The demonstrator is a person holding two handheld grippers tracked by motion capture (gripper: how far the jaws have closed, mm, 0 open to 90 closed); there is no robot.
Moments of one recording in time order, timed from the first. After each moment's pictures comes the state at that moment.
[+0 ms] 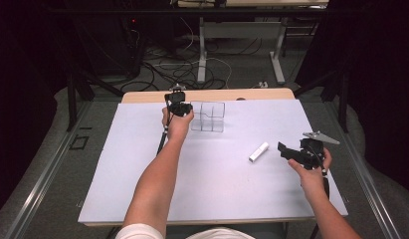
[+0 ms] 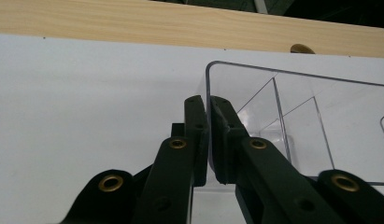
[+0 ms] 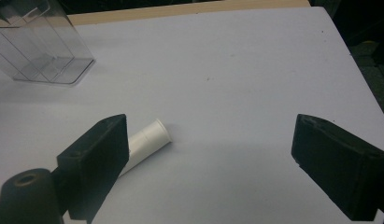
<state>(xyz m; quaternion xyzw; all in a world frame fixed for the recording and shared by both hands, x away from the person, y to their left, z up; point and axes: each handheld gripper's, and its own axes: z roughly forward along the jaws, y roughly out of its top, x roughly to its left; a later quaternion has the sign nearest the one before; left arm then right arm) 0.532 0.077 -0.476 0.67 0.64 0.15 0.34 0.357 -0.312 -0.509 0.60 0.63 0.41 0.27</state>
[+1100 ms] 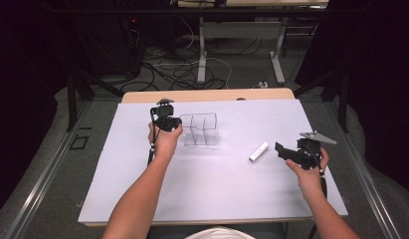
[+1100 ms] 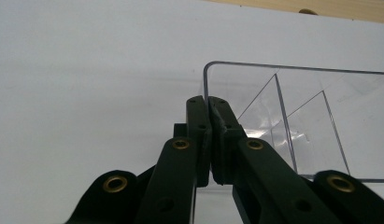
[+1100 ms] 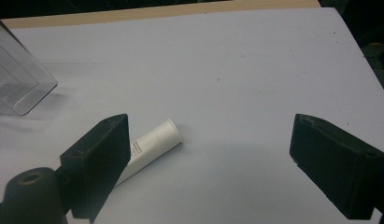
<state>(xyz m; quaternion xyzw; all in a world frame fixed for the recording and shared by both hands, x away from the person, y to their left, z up) 0.467 0.111 -0.471 0.67 0.65 0.13 0.33 0.358 -0.304 -0.509 0.60 0.63 0.42 0.26</state>
